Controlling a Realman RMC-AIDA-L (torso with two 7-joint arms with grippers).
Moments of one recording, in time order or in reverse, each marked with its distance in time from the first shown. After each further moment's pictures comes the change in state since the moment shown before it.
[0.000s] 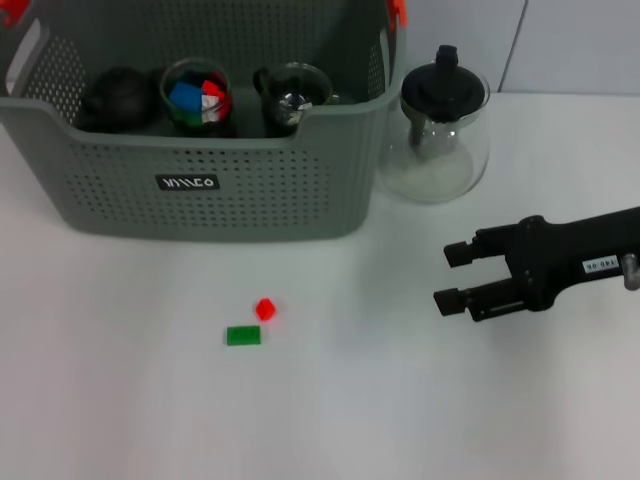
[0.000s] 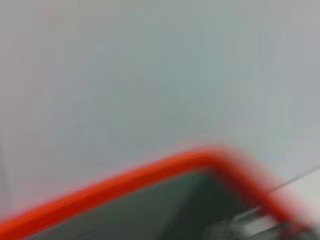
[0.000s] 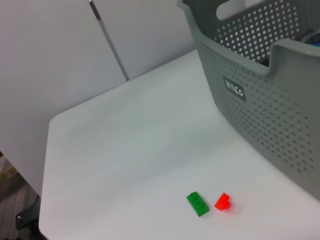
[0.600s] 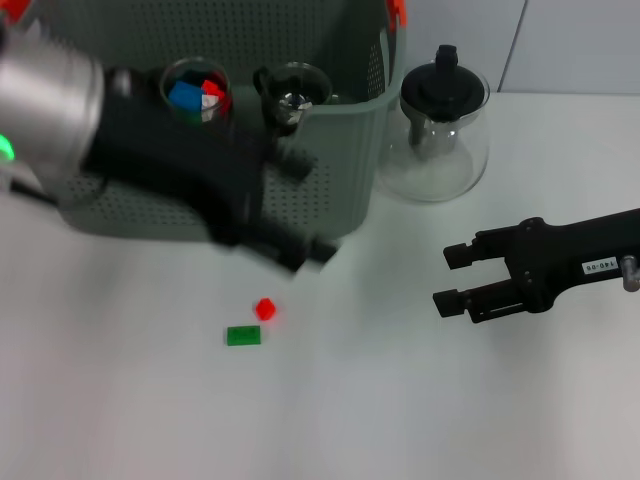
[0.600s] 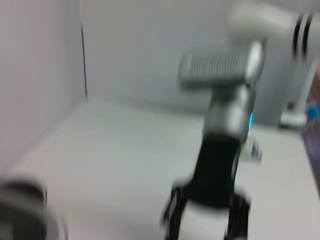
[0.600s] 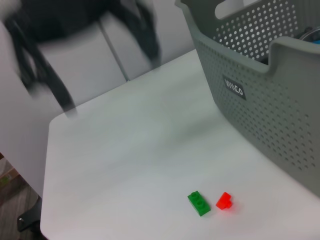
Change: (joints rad) left arm 0.292 -0.074 0.077 0.274 -0.374 0.542 0.426; right arm -0.003 0.002 0.000 0.001 0.000 0.000 0.008
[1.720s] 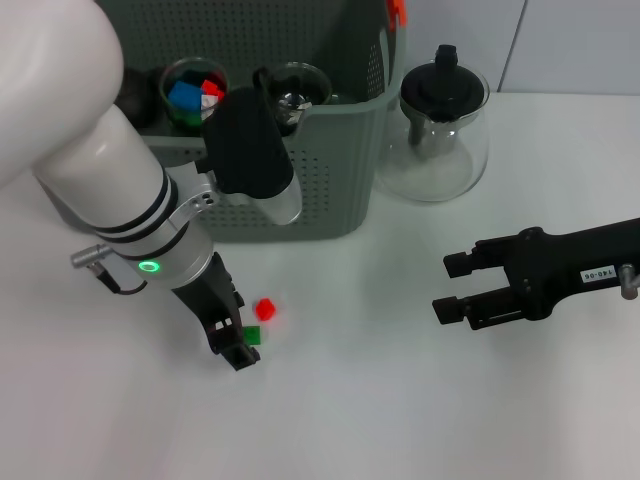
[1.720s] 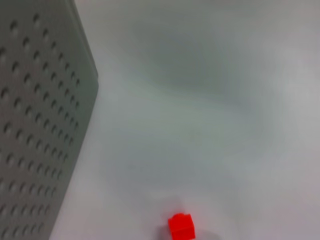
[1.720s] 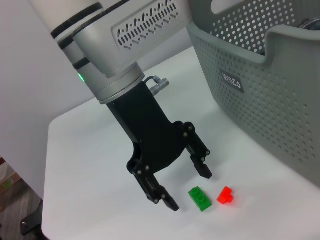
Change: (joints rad) left arm -0.089 -0.036 0.502 -0.433 0.603 -0.401 -0.108; right arm -0.007 -0.002 0.000 0.028 -0.001 0.013 0.005
